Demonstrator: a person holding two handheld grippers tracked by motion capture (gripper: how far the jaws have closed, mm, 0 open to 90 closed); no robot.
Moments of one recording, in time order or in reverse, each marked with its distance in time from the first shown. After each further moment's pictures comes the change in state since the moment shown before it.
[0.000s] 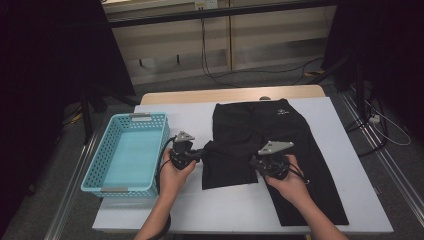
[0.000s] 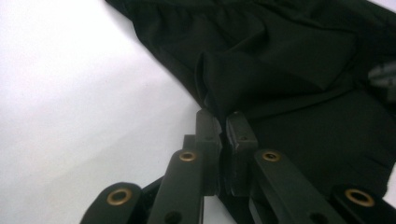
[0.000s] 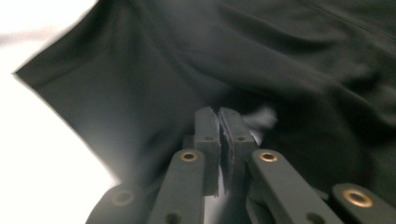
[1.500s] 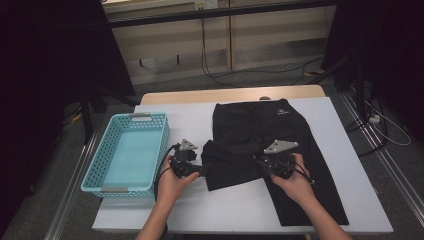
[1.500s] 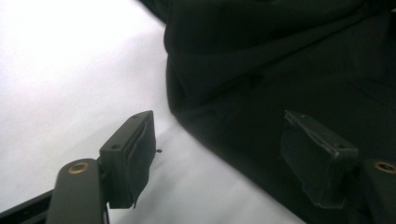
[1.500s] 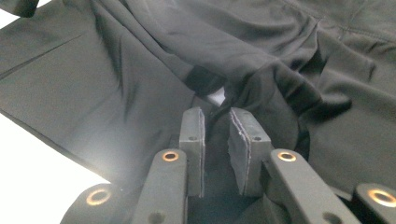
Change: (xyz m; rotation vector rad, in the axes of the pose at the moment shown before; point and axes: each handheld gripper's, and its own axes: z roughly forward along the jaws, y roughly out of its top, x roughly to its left) left arm -0.012 -0.018 -0.004 0.089 0.060 0.044; right arm -0.009 -0.005 -0.004 0.015 -0.082 -0.025
